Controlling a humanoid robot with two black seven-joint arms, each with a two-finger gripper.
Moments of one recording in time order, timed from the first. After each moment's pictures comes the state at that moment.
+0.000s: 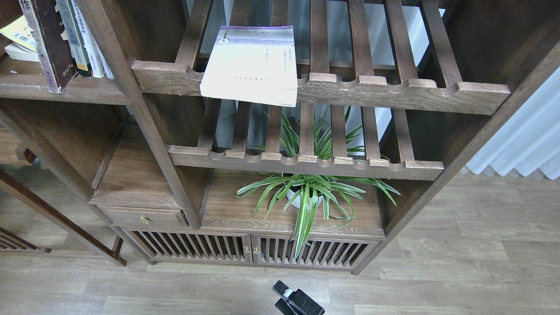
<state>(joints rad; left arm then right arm) -0.23 0.51 -1.86 -1.39 0.31 -0.49 0.27 -0.35 0.00 0.89 1.16 0.06 0.58 -0.17</state>
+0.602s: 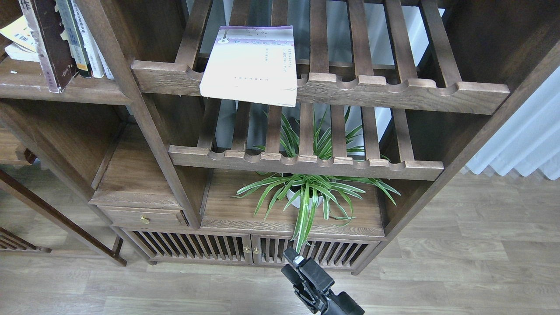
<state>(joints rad) 0.16 0.47 -1.86 -1.44 0.08 -0.49 0.28 -0.32 0.02 0.95 1.28 0.08 0.58 -0.17</state>
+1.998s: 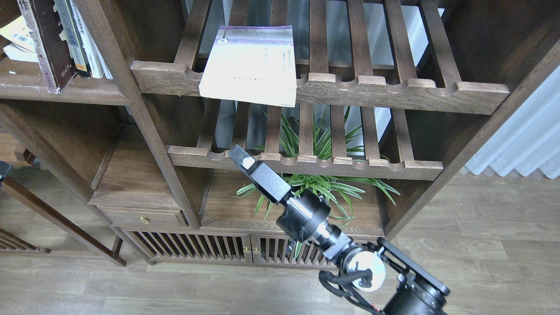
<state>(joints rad) 0.26 0.40 -1.83 -1.32 0.06 -0.49 0.28 0.28 0.01 0.81 1.50 -0.07 0.27 0.08</state>
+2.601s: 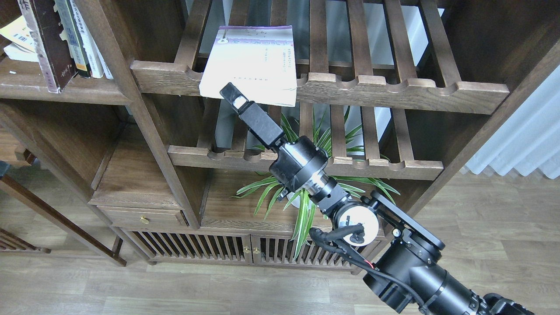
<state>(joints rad) 0.26 0.40 -1.83 -1.31 0.06 -0.49 0.28 0.39 0.01 0.83 1.51 -0.05 0.19 0.13</state>
